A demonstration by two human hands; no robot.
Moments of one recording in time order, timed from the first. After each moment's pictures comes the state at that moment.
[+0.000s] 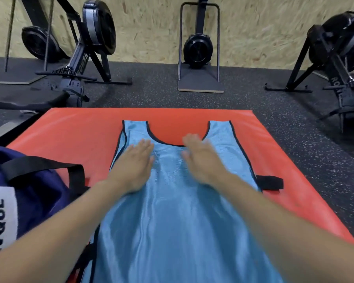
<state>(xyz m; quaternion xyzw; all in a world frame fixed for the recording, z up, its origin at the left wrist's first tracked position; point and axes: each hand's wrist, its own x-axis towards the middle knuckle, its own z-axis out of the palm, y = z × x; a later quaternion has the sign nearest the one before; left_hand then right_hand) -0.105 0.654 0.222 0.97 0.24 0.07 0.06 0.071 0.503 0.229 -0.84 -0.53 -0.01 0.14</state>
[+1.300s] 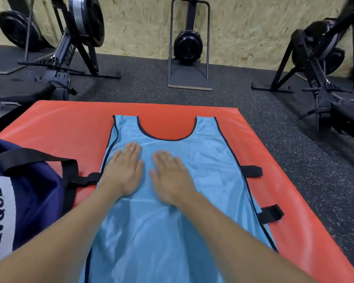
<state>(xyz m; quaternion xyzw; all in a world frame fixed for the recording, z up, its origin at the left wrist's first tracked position) -0.122 0.641 0.193 0.95 0.30 0.08 0.07 -0.018 0.497 0.208 -0.84 -0.53 0.03 0.10</state>
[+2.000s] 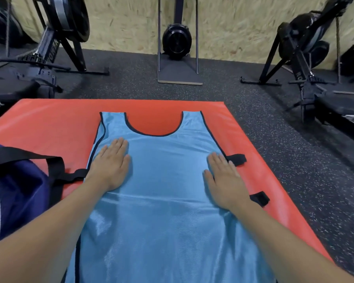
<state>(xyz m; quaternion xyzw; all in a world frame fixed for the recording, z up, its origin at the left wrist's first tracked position) -0.122 0.640 0.197 0.95 0.30 0.06 0.08 0.063 0.350 0.206 -0.92 -0.39 0.00 0.10</state>
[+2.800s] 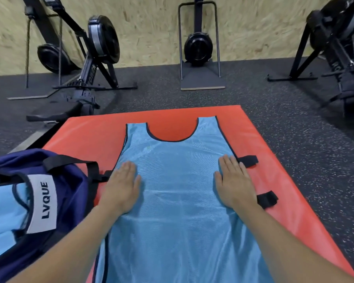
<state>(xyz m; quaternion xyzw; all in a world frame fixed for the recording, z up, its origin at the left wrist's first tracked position) -0.184 0.576 0.223 0.93 0.35 0.06 0.06 0.060 0.348 0.203 -0.92 -0.39 -0.02 0.10</state>
